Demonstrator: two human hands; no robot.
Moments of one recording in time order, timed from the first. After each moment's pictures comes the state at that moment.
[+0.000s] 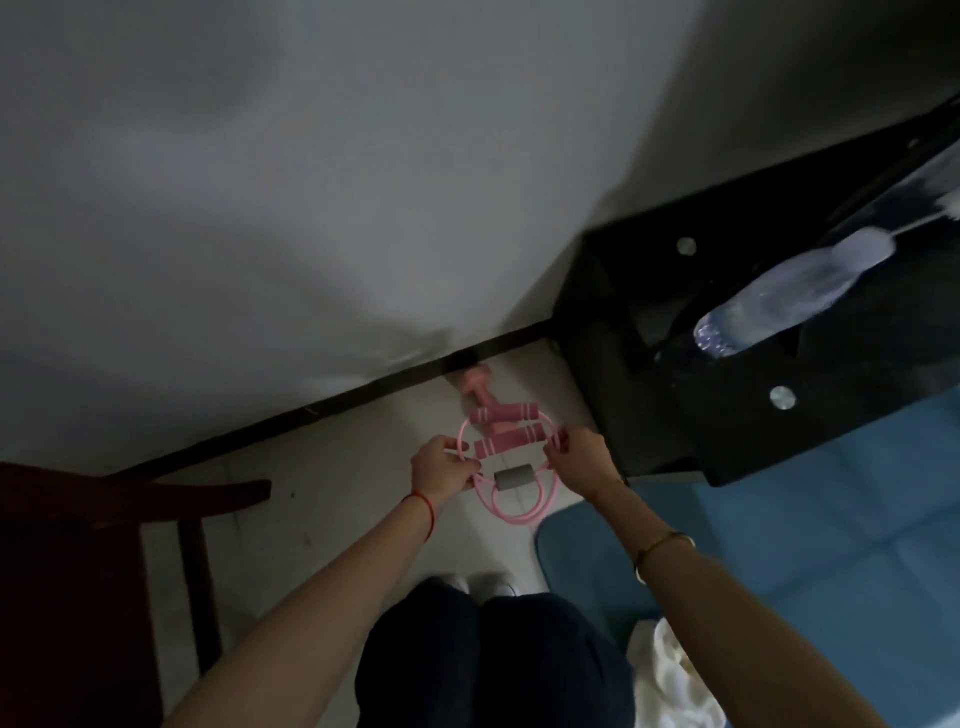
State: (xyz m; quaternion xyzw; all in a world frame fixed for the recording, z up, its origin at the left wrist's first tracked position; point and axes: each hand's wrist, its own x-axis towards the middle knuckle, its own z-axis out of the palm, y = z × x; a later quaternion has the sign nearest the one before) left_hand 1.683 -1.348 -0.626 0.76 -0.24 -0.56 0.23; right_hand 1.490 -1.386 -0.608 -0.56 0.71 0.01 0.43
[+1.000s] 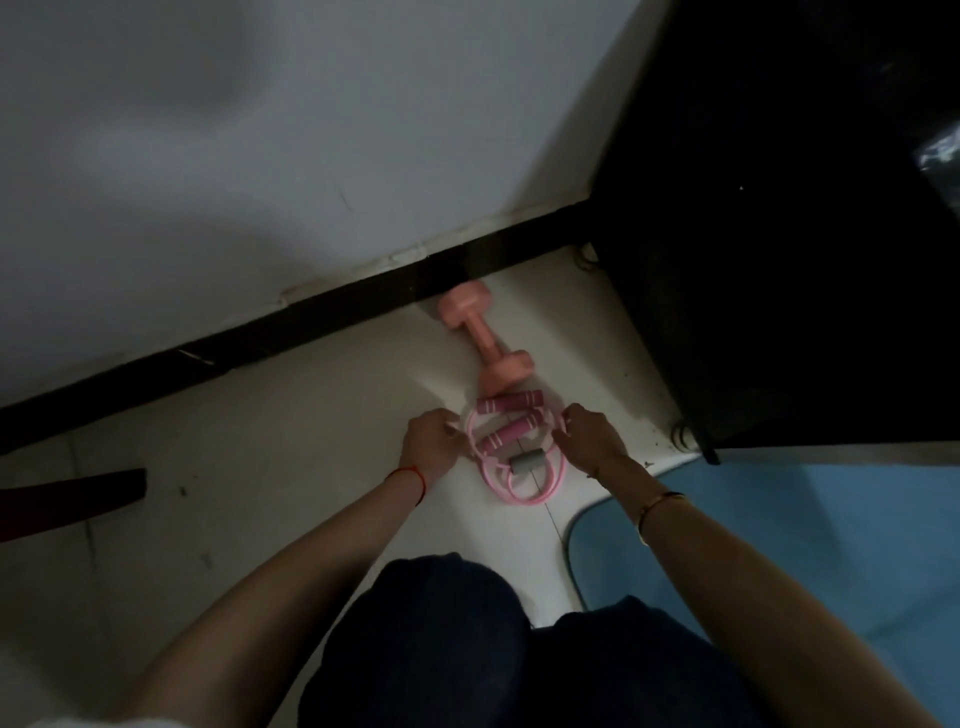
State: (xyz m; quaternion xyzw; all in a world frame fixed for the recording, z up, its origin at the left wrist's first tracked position) left_hand 1.700 -1.369 -0.949 0.75 -0.47 -0.46 0.08; right_hand 1.477 -1.397 -0.941 -0.60 0.70 0.13 0.38
